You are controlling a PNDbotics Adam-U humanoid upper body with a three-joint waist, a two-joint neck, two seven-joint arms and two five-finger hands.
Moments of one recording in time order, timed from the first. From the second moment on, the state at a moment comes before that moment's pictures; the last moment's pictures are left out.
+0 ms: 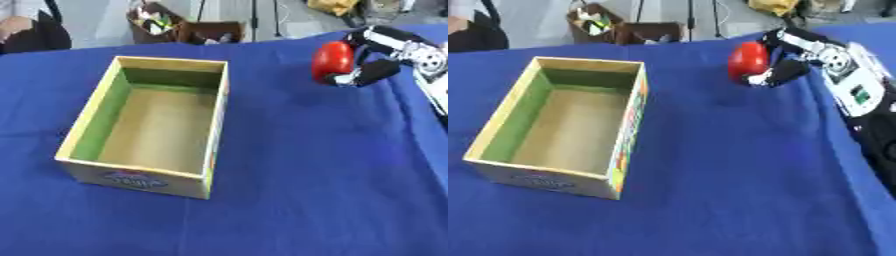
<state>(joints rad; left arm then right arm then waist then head) -0.25 0.16 0.22 -1.95 0.16 -0.31 -0.14 -1.06 -0.76 0.14 -1.09 0.43 -0.10 0.39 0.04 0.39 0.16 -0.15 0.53</state>
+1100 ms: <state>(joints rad) -0.27 0.15 0.21 -1.98 0.16 -0.29 -0.14 -1.15 -0.33 0.29 -1.29 0.64 0.22 0.27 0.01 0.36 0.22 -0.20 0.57</state>
